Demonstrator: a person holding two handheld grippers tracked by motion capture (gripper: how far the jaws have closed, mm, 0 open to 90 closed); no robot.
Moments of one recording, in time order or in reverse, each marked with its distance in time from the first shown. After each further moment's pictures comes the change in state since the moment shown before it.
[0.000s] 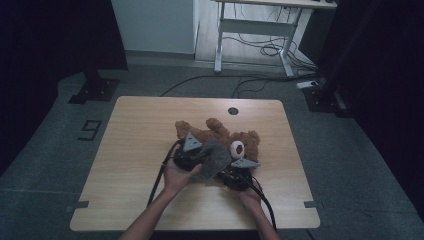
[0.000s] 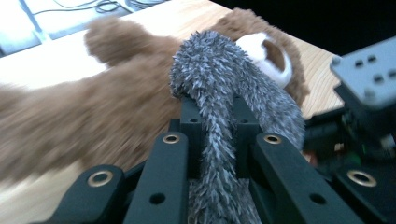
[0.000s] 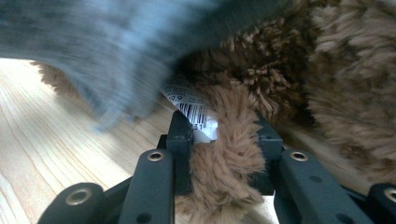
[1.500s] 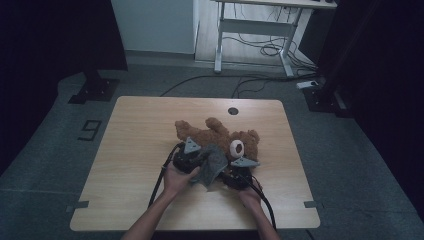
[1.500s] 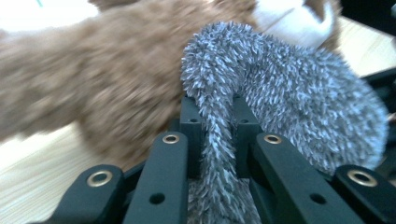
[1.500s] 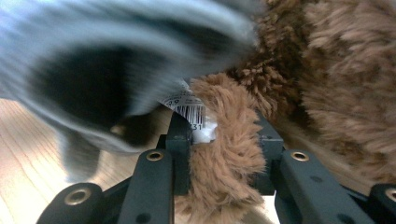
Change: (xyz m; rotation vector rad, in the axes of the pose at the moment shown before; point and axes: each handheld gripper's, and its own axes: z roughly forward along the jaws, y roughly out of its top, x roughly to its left) left arm 0.016 -0.030 0.008 0.056 0.030 -0.028; right arm -0.001 0.002 0.002 0.005 -0.022 -0.004
